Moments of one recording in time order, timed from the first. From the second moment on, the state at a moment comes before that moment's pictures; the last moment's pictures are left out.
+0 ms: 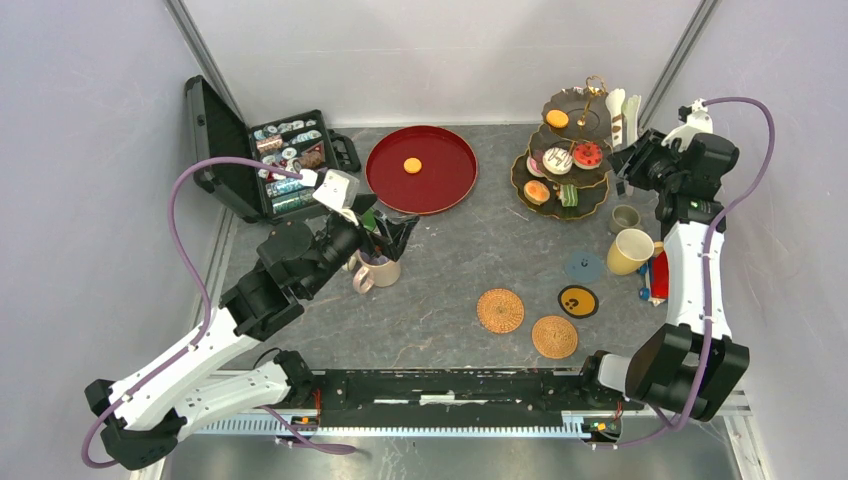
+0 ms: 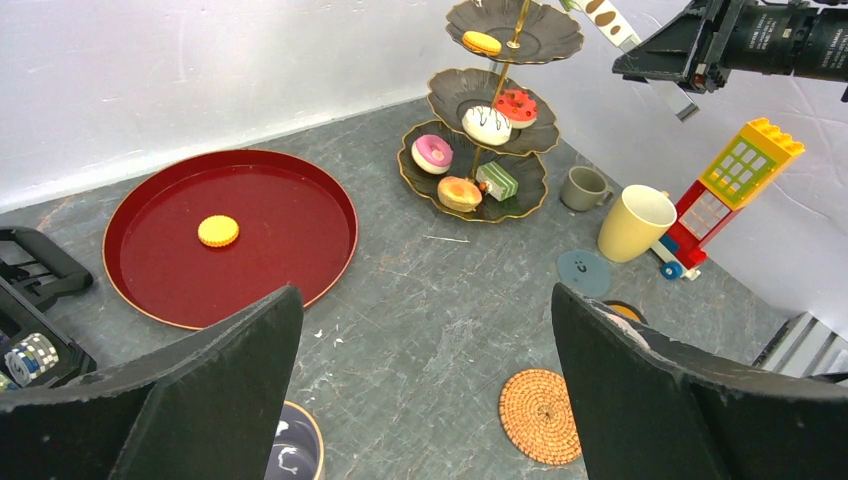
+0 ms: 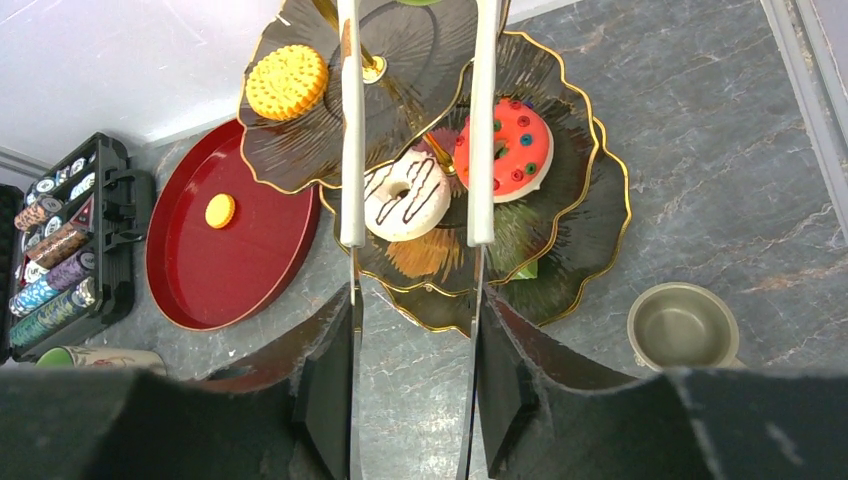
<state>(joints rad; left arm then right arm) -0.89 0.80 0.96 -0.13 -0.25 -0.17 -0.34 1.26 1.15 -0.24 -0.46 0.28</state>
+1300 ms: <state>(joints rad) -0.89 0.80 0.96 -0.13 -0.25 -0.17 0.13 1.23 1.38 -0.26 -0.29 0.12</state>
